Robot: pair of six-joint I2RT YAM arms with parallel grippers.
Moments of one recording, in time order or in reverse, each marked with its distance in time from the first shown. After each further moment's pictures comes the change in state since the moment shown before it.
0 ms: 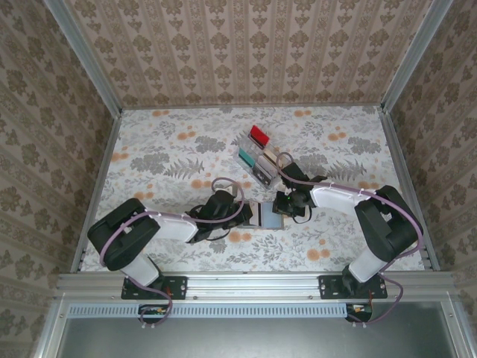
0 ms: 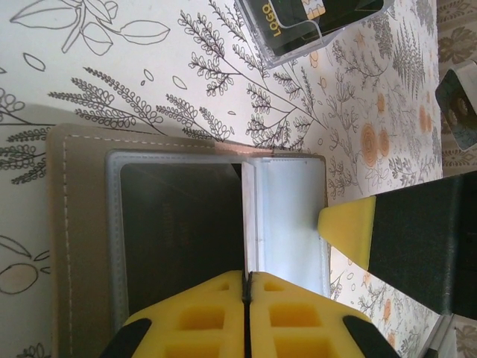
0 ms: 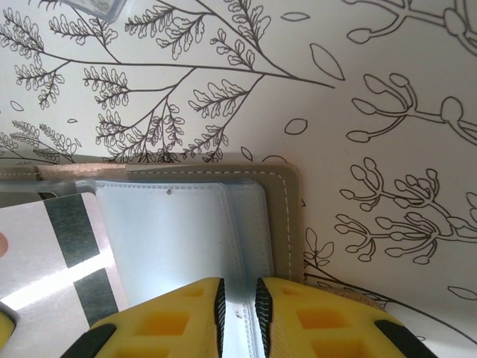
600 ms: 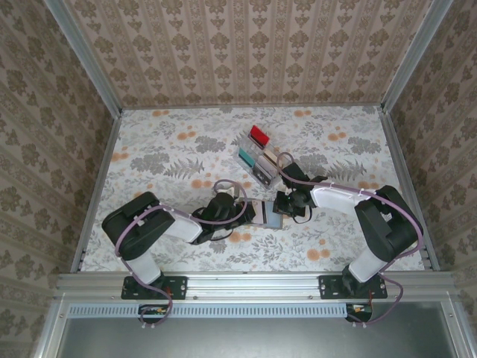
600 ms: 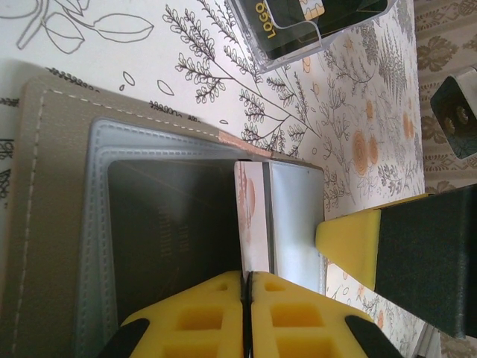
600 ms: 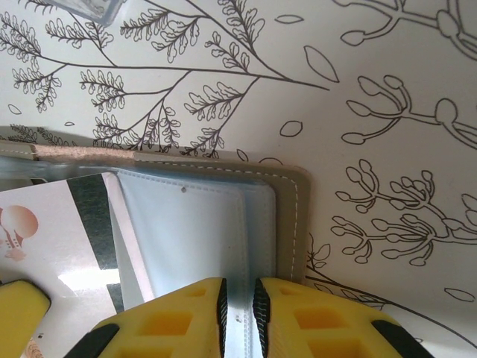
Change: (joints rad) left arm 0.000 0.109 -0.020 0.189 0.021 -0.024; right arm -0.004 0.000 -0.003 0.005 -0.001 0.003
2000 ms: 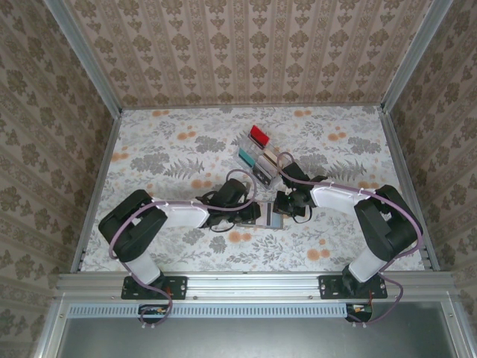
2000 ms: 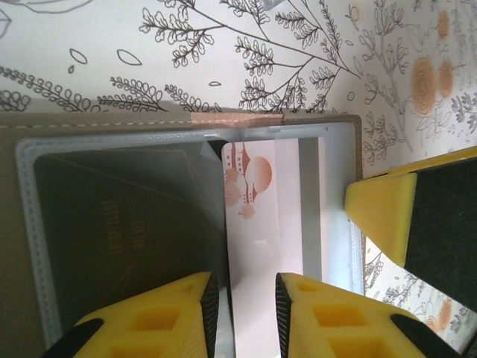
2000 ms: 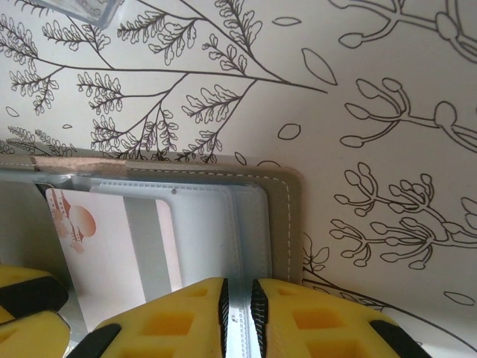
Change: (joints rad) left arm 0.011 -0.024 0.265 -0.579 0.080 0.218; right arm -0.003 0.006 0.002 0.001 -0.003 0.000
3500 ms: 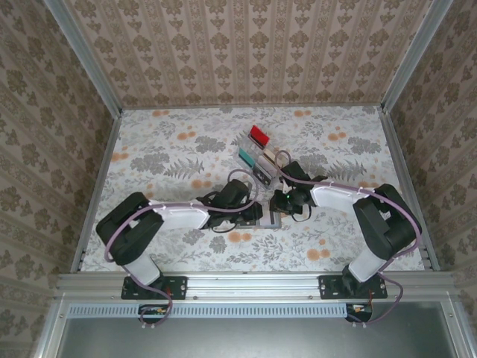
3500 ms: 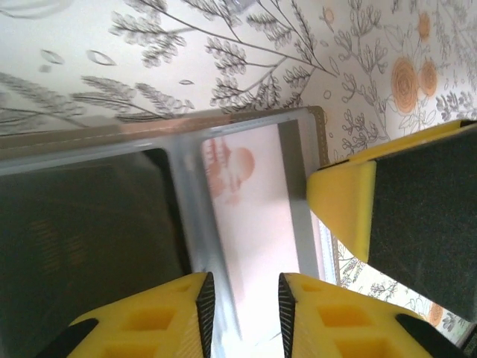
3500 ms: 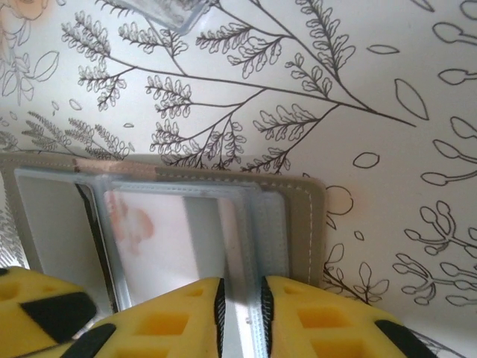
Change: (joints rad) left arm -0.030 -0.055 -0.005 -0.017 -0.053 -0.020; right arm -0.006 -0.002 -0.003 0.063 -0.077 -0.084
